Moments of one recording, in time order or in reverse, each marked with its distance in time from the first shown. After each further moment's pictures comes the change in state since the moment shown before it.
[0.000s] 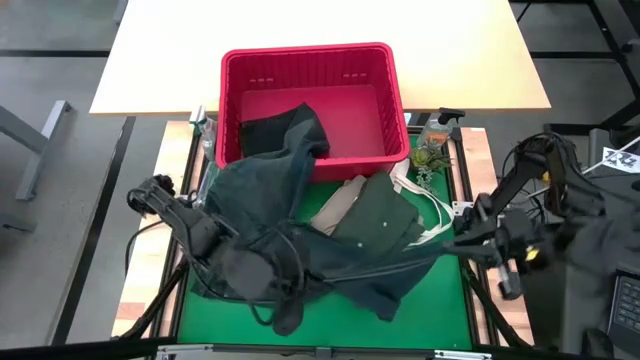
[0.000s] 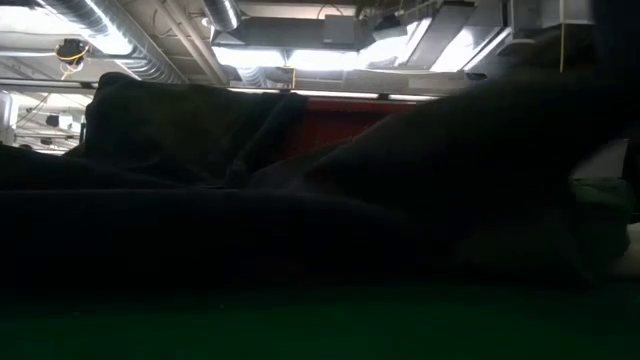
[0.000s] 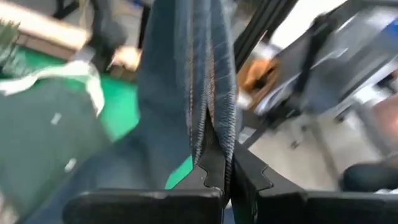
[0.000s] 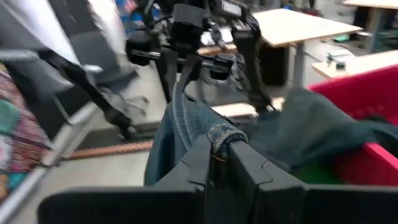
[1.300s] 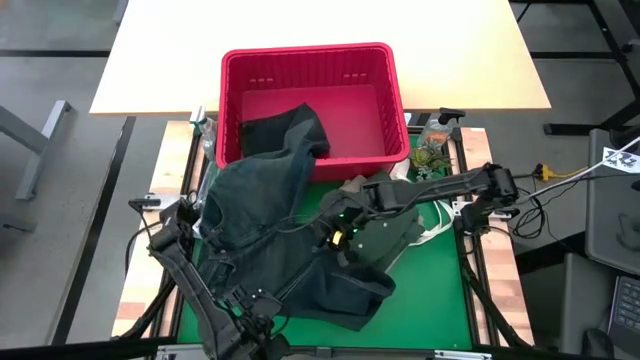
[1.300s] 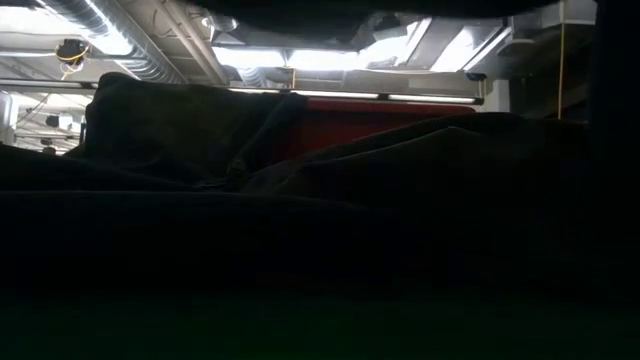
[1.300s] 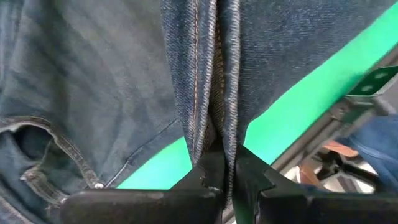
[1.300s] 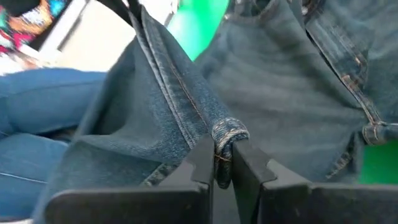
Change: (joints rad) left arm -0.254 0.364 -0.005 -0.734 0.080 -0.988; right arm -1.032 0.653 0.001 0.188 -1.380 -0.514
